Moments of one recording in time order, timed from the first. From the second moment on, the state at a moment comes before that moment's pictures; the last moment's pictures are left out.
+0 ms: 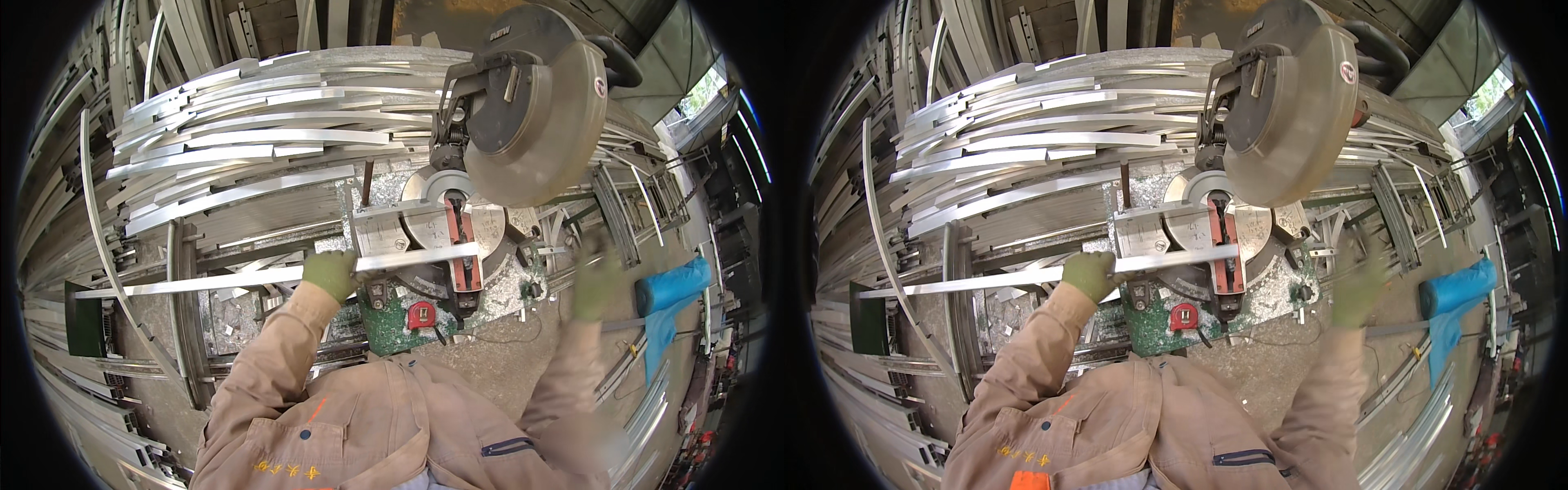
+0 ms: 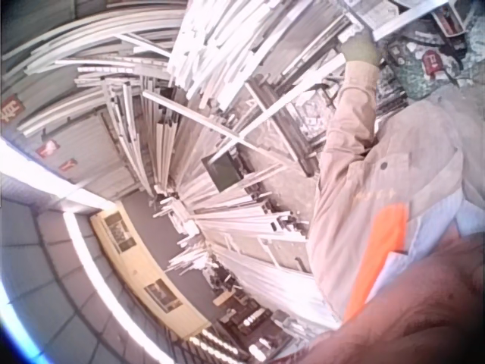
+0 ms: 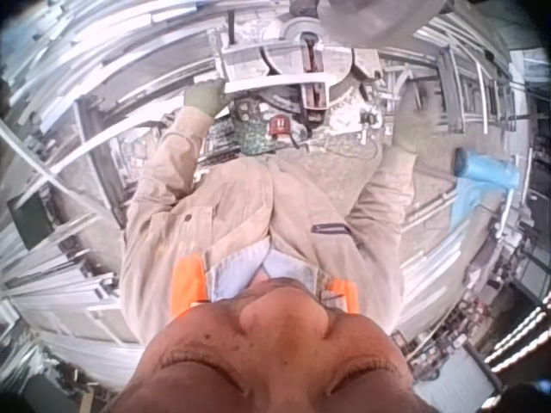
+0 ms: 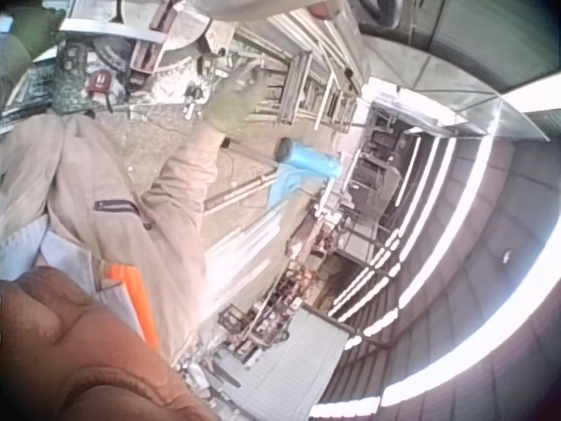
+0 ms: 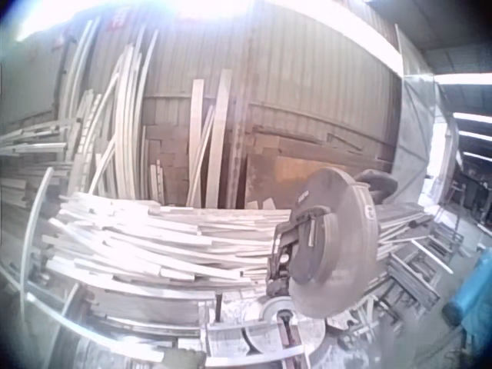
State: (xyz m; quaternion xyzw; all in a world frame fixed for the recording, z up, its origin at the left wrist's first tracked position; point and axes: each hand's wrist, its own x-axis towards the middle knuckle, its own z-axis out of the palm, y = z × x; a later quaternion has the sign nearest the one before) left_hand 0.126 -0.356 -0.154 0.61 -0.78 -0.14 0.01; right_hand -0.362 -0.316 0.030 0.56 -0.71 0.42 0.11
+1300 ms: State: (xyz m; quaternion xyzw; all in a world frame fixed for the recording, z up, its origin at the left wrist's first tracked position) left_hand -0.067 -0.140 -0.032 0.33 -0.84 0.03 0.42; right_hand -0.557 -0.034 -0.048 0.55 -0.75 0.36 -0.06
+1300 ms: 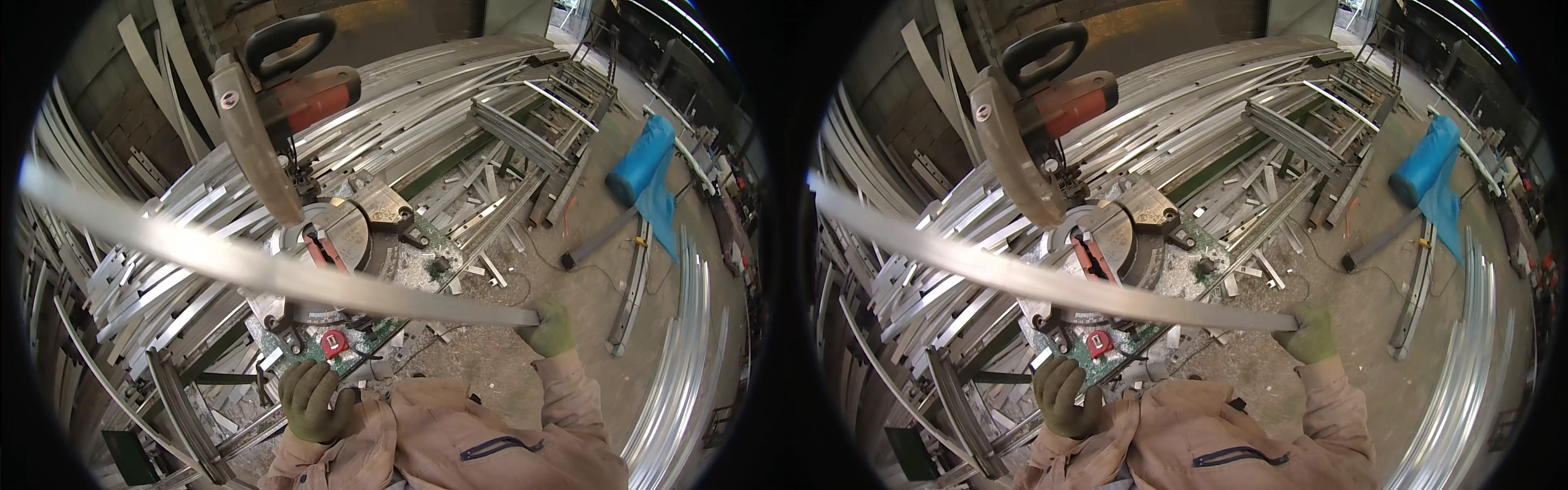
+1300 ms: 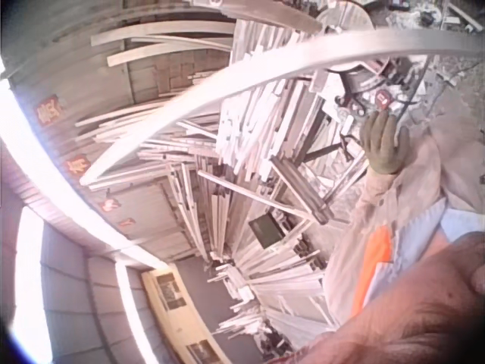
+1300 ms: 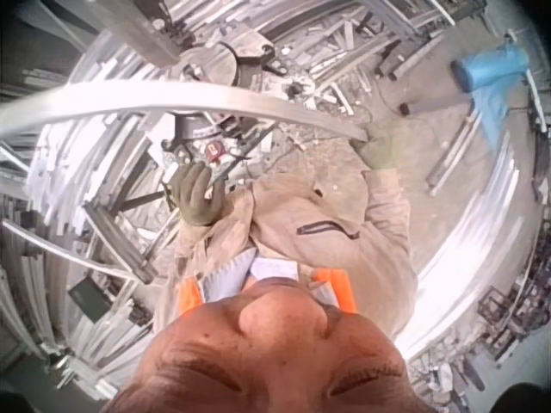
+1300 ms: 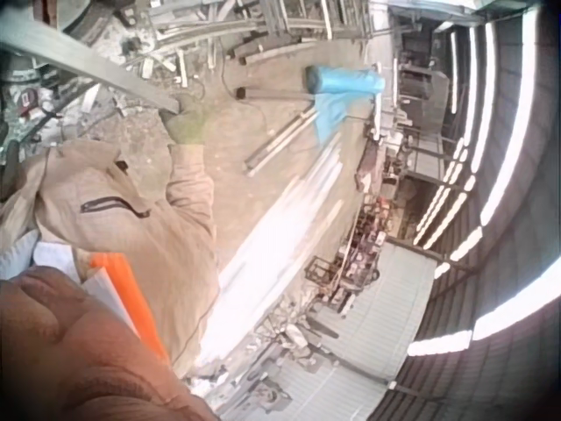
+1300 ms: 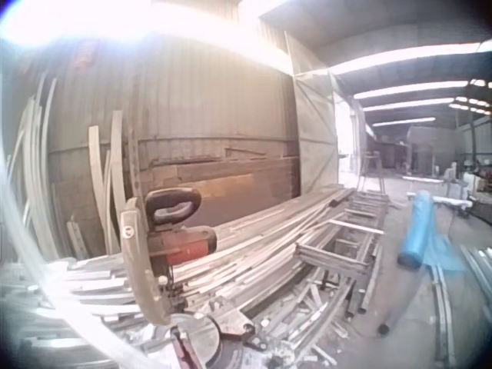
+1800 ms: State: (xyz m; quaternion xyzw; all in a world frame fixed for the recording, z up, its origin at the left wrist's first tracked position) left_hand -0.086 -0.091 -0.060 0.44 -0.81 -0.06 0.39; right_hand -0.627 -0.098 -0.253 0.26 -0.88 0.36 -0.16
